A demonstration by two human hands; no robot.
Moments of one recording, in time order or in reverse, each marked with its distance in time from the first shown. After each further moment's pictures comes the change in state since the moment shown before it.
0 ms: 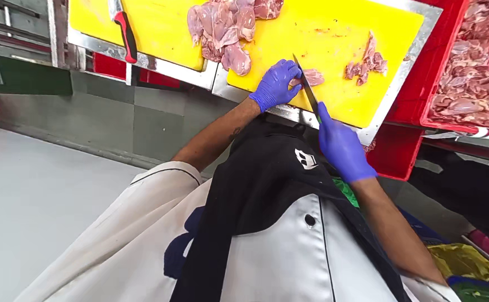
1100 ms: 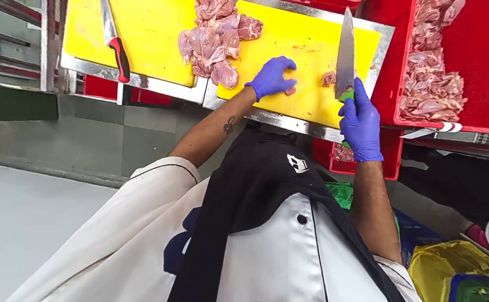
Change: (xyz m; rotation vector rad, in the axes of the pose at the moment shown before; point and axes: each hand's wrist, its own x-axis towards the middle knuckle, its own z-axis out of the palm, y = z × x) left_hand 0.060 0.003 -0.023 -0.232 -0.238 -0.141; right_hand 0.017 0.062 -0.031 0.572 0.392 0.185
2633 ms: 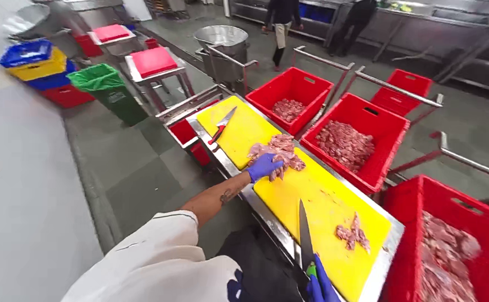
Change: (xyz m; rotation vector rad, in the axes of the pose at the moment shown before) left_hand -0.088 -0.044 -0.117 -0.419 0.550 -0.336; right_hand -0.052 0.027 0.045 0.099 -0.422 -0.130
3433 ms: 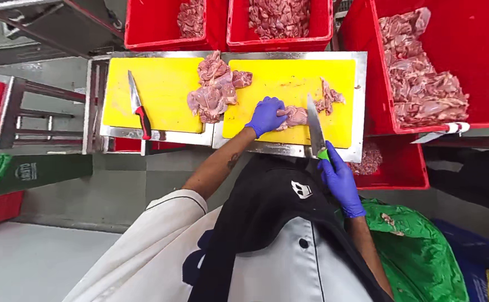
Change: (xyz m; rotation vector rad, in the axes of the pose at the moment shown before) left_hand 0.000 0.002 0.154 0.718 -0.535 0.344; right_hand -0.025 -0.013 0.017 0.282 0.389 0.228
